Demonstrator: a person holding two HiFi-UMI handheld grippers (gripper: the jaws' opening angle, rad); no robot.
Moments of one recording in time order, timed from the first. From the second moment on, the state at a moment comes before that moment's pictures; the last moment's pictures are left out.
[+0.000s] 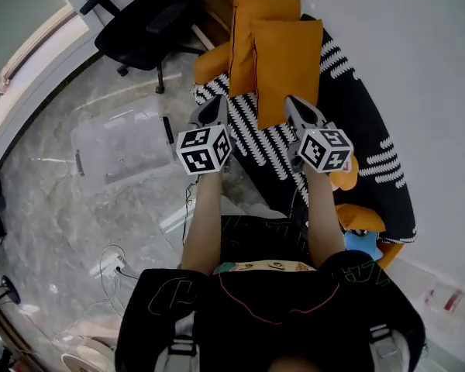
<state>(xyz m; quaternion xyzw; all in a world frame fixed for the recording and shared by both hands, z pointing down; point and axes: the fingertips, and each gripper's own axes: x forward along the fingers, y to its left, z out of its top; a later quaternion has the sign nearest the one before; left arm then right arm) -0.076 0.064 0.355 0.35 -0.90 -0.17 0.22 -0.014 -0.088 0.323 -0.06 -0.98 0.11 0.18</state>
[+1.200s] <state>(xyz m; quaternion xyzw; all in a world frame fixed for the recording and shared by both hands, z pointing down) -0.180 -0.168 0.494 0.37 -0.86 -0.09 0.34 -0.128 -0.348 0.466 -0.02 -0.97 0.09 0.21</state>
